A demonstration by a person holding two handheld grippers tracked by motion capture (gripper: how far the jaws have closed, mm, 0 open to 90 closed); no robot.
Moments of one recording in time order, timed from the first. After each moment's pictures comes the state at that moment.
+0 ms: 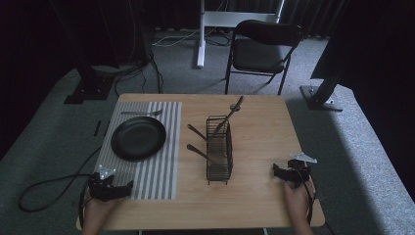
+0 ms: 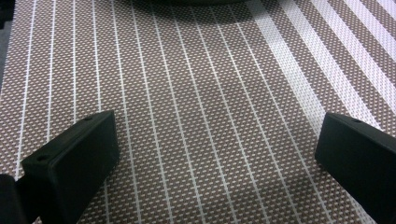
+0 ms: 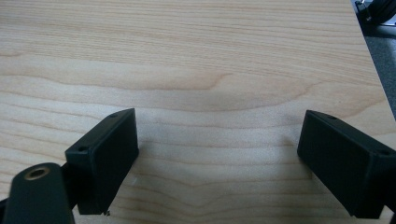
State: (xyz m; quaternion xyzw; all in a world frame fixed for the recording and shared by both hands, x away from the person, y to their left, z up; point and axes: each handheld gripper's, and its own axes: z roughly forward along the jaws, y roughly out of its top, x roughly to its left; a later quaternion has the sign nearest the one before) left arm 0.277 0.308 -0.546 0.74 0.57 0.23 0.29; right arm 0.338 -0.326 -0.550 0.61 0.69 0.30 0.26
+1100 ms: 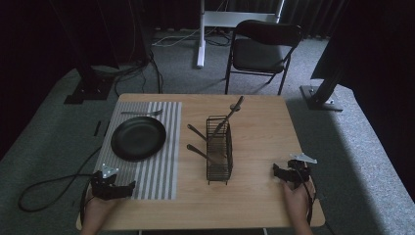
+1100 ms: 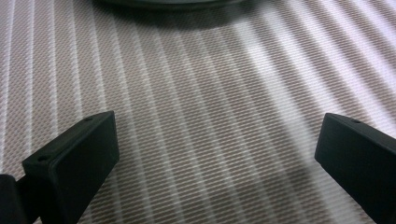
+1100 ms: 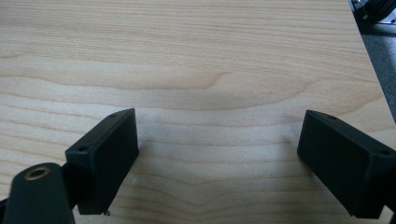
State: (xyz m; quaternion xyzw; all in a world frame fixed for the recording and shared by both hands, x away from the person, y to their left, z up) left arm 0.279 0.297 -0.538 0.75 0.55 0.21 0.29; right arm 0.337 -0.325 -0.550 0.62 0.68 0.30 0.26
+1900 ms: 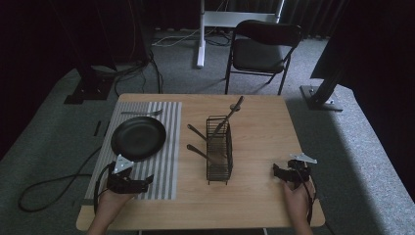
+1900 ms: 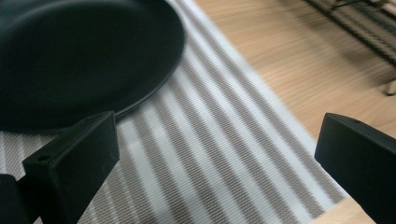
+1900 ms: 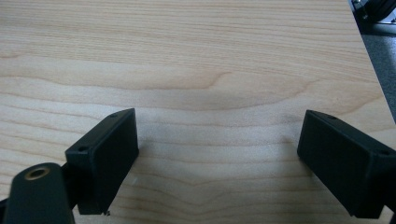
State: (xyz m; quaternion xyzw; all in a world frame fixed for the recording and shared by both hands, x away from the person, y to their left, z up) left arm 0.278 0.238 -0.479 0.77 0.47 0.19 0.37; right arm 0.337 -0.325 -0.550 0.62 0.68 0.30 0.26
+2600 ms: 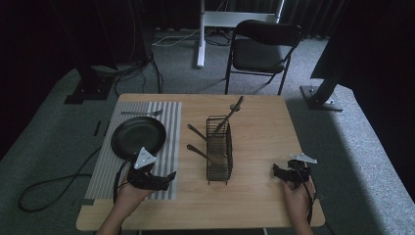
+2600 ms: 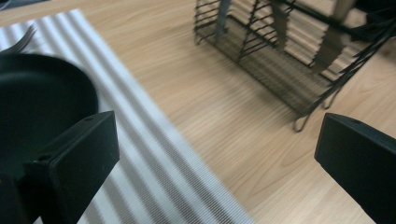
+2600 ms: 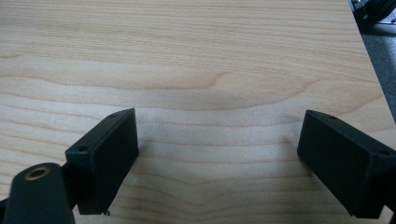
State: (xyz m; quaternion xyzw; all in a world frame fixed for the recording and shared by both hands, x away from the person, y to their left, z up) left arm 0.282 0.177 -0.444 0.80 0.40 0.18 0.42; right arm 0.337 -0.325 -0.550 0.62 0.68 0.30 0.26
